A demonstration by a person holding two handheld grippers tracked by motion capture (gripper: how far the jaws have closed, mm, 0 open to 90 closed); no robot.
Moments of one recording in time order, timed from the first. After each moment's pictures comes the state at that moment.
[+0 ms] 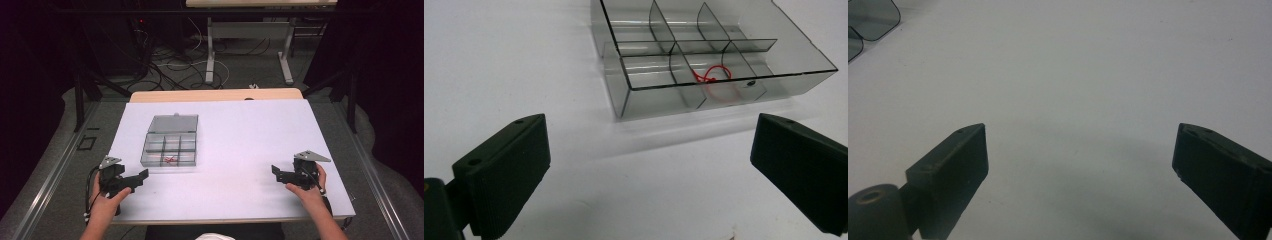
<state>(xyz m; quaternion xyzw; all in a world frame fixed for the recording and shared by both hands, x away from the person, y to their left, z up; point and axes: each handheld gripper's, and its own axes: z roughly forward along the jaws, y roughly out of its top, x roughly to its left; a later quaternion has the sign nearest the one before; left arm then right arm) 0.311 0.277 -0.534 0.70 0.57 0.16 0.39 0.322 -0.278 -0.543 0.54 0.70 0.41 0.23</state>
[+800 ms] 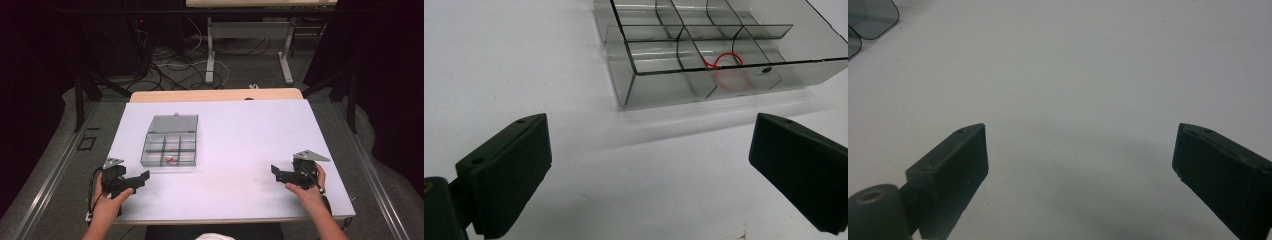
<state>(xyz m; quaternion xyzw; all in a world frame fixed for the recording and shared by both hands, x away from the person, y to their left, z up) 0.314 0.274 -0.541 0.70 0.58 0.16 0.38 0.324 -0.277 -0.544 0.54 0.70 0.41 0.22</state>
